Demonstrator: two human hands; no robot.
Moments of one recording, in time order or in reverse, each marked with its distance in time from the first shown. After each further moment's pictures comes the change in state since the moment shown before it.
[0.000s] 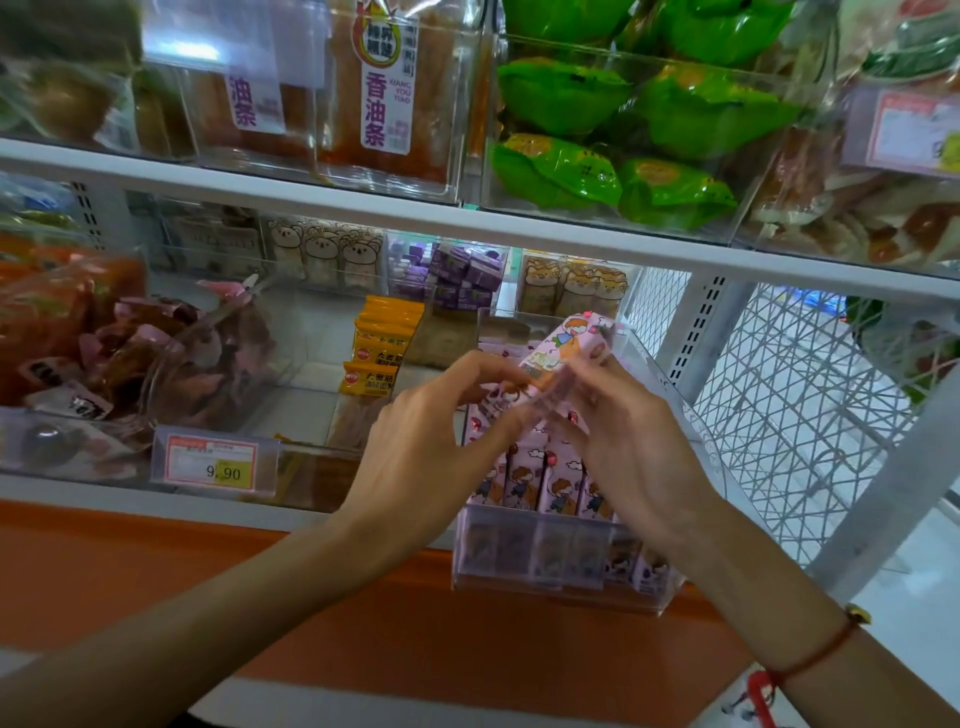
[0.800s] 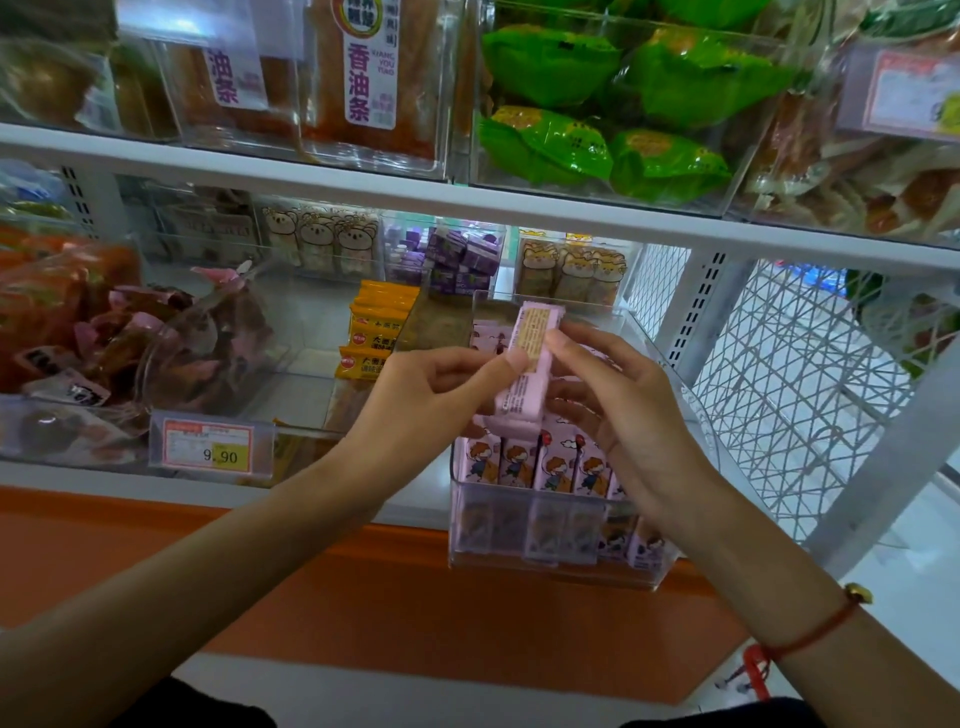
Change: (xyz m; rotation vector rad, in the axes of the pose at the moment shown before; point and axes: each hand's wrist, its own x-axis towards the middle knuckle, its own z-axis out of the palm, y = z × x) left_hand 0.012 0.002 -0.004 -0.453 -0.148 -0.306; right_hand 0.000 0.001 -0.003 -0.152 0.125 -0.066
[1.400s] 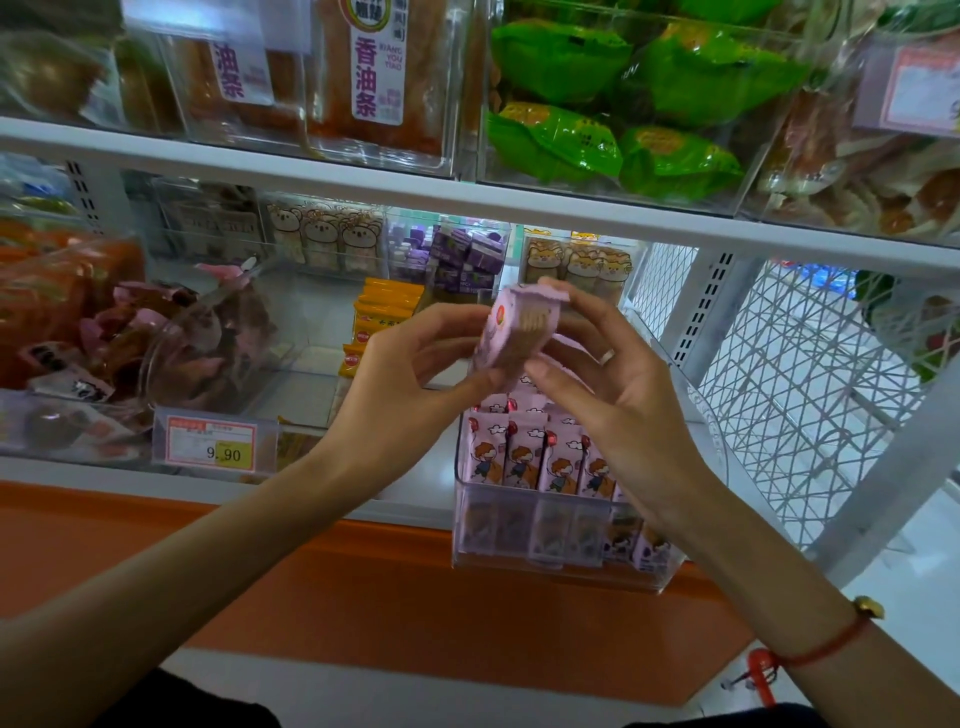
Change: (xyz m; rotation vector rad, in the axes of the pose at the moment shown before) left_hand 0.001 0.004 -0.011 0.128 0.063 0.248; right_hand -0.006 -0.002 0.004 -0.189 -0.204 -0.324
